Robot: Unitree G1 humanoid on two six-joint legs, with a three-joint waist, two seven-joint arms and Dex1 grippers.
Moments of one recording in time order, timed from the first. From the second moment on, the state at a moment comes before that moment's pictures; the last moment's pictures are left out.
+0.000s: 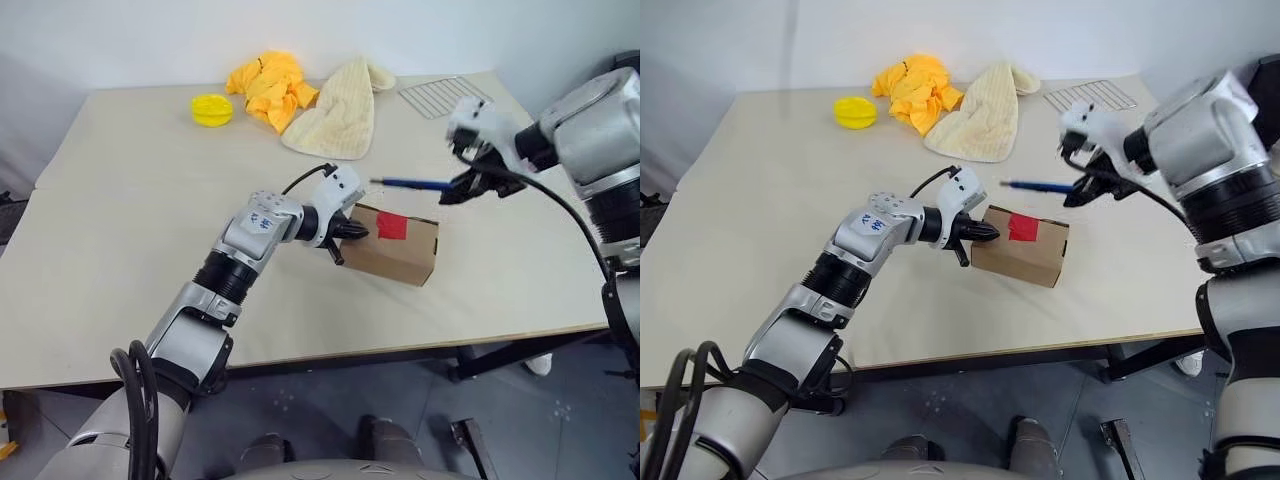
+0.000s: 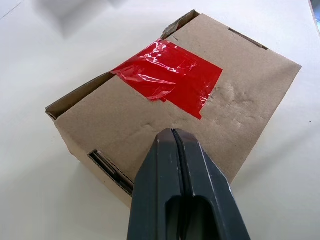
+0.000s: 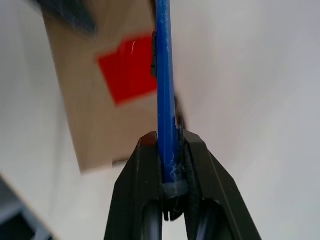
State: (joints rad) left arm -1.08 0.25 -0.33 0.49 -0.15 0.65 -0.78; right arm -1.36 -0.85 0.47 0.39 -0.08 0.98 1.44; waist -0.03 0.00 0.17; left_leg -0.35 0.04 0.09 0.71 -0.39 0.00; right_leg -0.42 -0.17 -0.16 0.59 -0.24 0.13
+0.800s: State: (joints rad) left arm -1.04 0.28 -0.32 0.40 -0.15 0.73 -0.79; right arm -1.01 -0.64 0.15 0.38 0.00 0.85 0.86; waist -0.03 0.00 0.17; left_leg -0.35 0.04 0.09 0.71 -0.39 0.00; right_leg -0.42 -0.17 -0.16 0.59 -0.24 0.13
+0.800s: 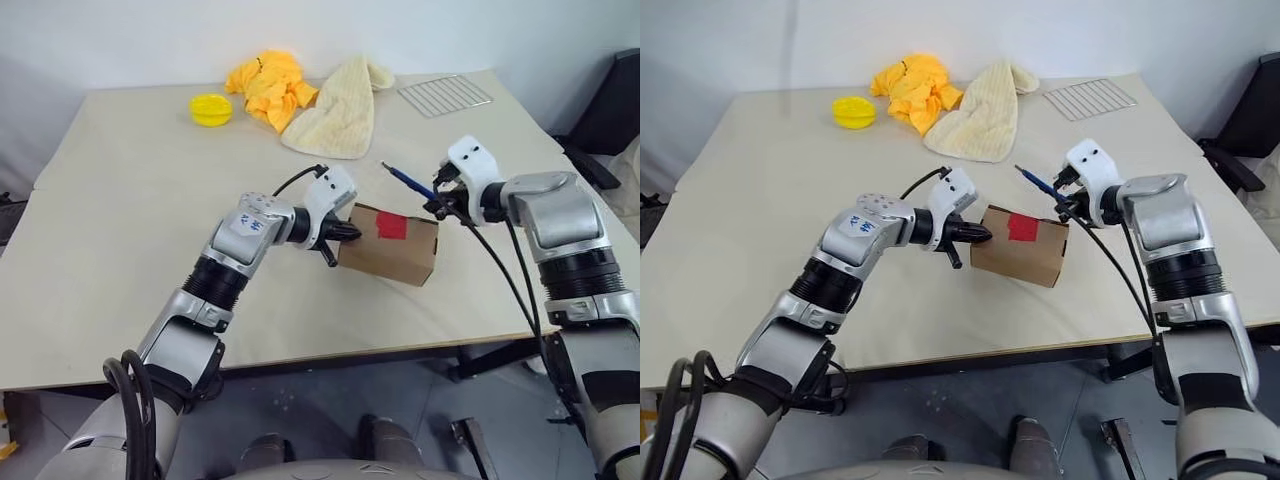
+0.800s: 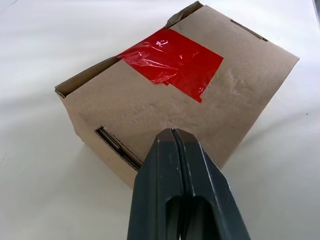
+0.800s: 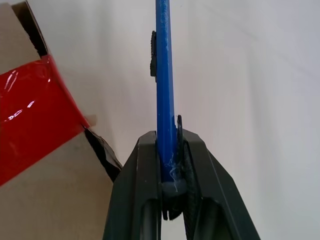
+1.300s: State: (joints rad) left arm -1.10 0.24 -0.32 0.55 -0.11 0.62 -0.80; right arm -0.89 -0.74 0.20 0.10 0.07 0.99 1.01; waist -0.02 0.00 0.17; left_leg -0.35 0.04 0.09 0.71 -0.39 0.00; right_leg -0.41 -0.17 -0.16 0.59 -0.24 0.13
